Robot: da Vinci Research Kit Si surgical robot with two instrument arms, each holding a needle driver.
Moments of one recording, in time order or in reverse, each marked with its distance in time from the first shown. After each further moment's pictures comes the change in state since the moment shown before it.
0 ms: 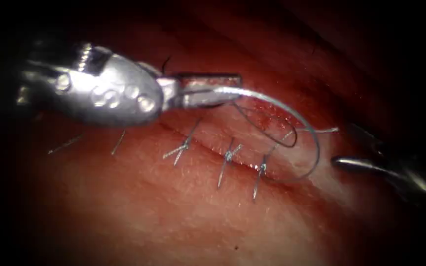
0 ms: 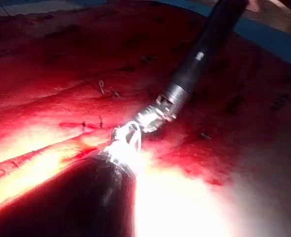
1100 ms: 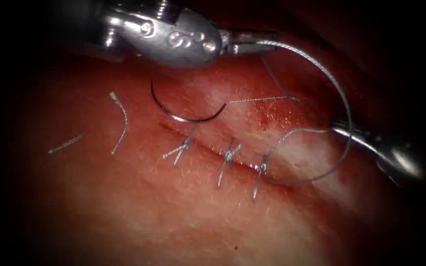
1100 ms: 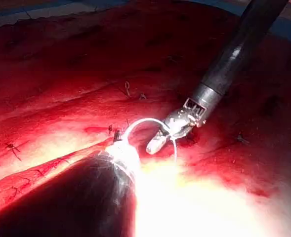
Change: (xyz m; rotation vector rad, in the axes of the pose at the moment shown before) right arm 0.000 0.002 0.002 0.066 0.041 -0.107; left arm -0.006 -0.003 0.007 0.020 -0.069 -0.015
